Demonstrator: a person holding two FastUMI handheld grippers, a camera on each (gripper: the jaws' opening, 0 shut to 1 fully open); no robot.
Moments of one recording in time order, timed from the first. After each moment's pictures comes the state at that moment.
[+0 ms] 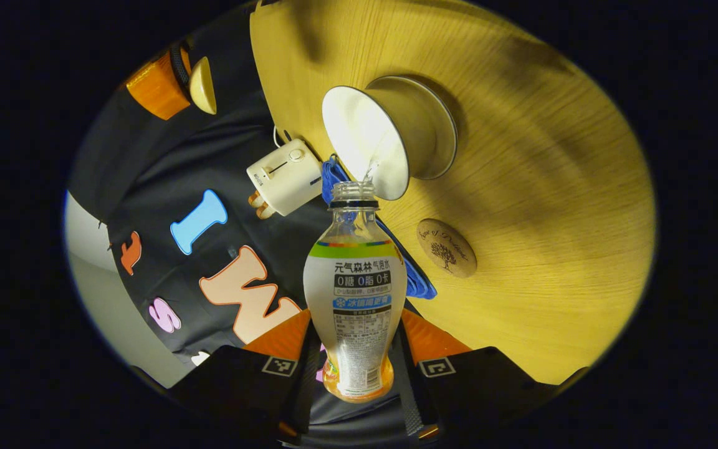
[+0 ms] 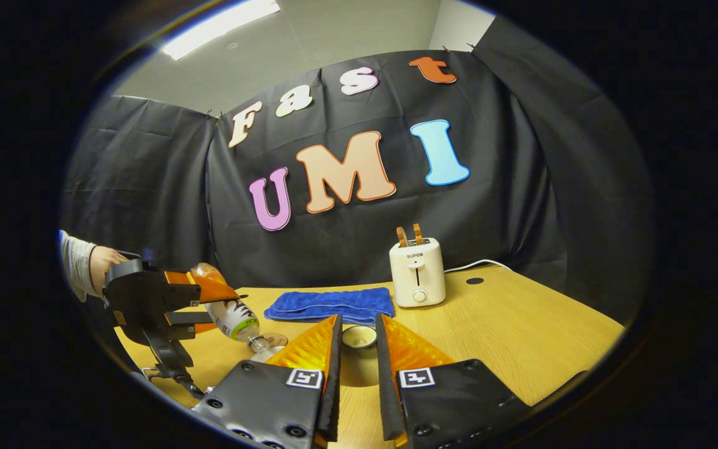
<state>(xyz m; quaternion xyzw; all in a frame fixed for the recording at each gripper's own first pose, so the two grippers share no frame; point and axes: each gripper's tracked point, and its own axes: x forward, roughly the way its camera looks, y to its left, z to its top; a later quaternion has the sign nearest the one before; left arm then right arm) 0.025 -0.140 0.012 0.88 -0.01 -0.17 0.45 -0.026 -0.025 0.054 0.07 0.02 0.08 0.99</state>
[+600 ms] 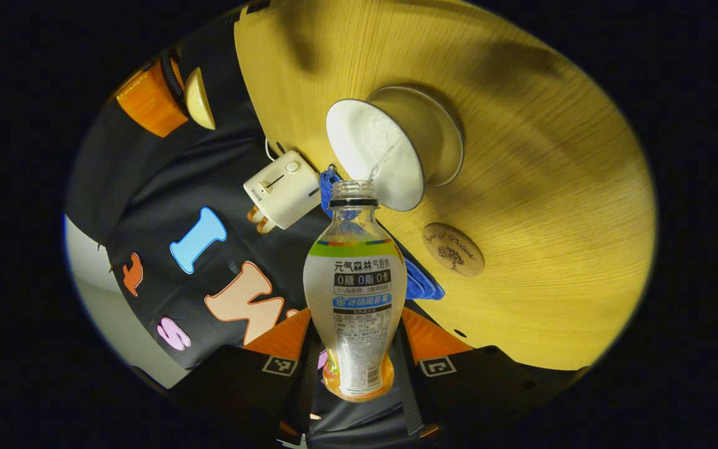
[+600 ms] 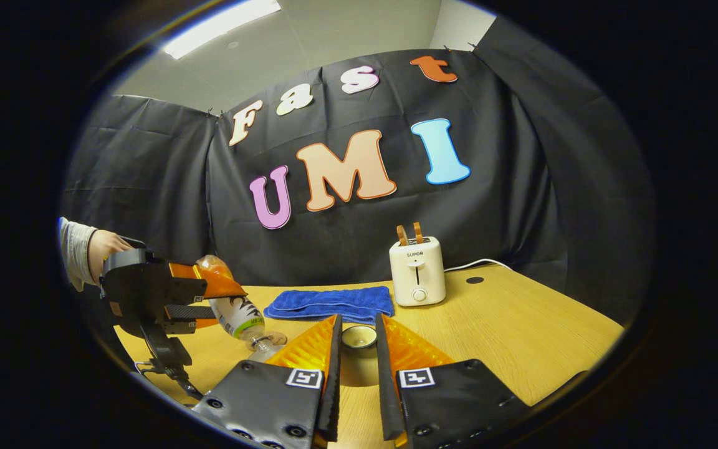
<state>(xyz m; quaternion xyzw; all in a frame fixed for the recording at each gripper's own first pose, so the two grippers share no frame) 0.022 -0.158 0.018 0.89 -0.02 -0.19 0.41 -0.024 -0.026 0.051 0.07 0.02 0.09 0.99</state>
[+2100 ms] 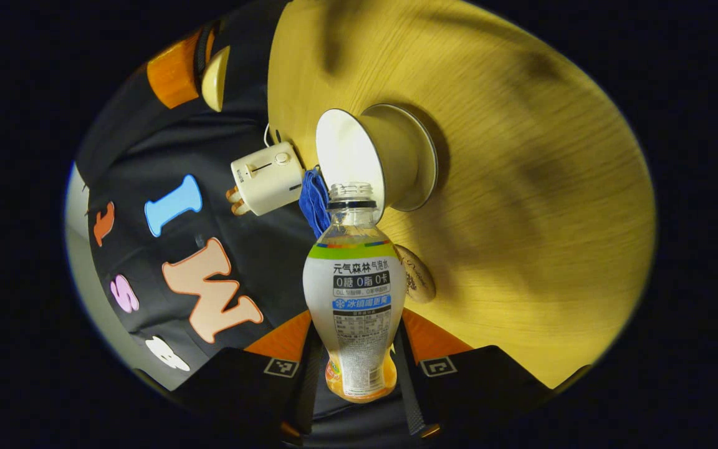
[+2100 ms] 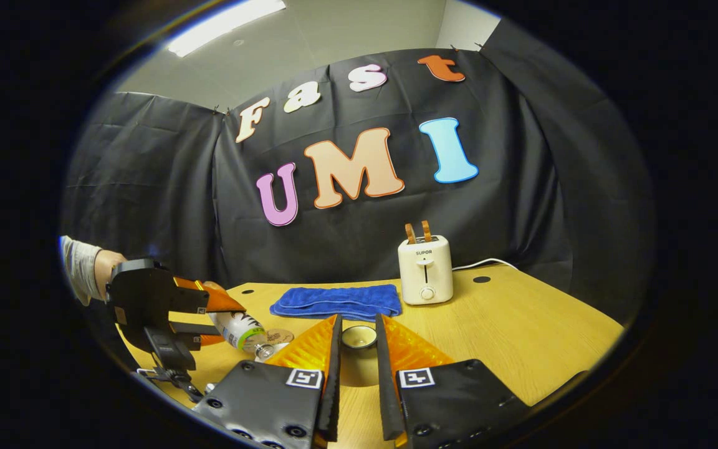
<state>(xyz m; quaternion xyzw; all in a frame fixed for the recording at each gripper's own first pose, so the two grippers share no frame) 0.011 -0.137 -0.029 0.81 0.05 -0.24 0.54 -0.027 -0.013 0.049 0.07 0.03 0.10 0.99</state>
